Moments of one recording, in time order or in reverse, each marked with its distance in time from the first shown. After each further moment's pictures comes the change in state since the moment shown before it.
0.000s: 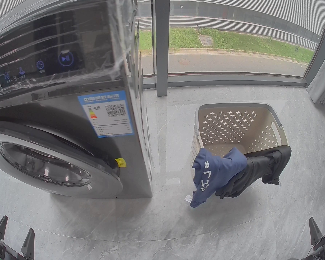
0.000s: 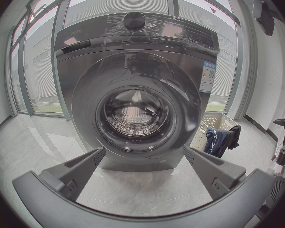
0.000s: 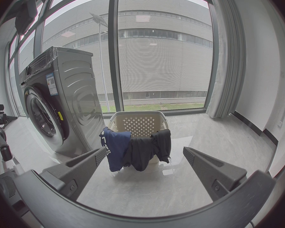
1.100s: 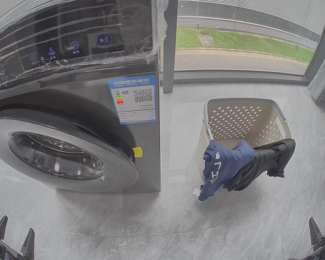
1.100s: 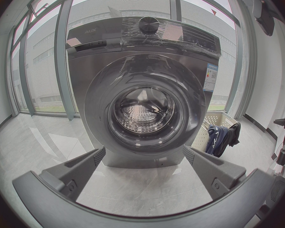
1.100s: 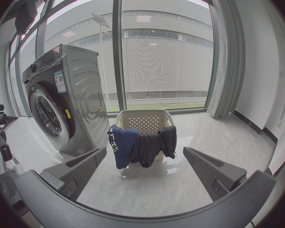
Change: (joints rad) left arm 0.000 0.000 0.000 0.000 0.000 0.000; right arm 0.001 0.000 0.000 0.000 0.000 0.000
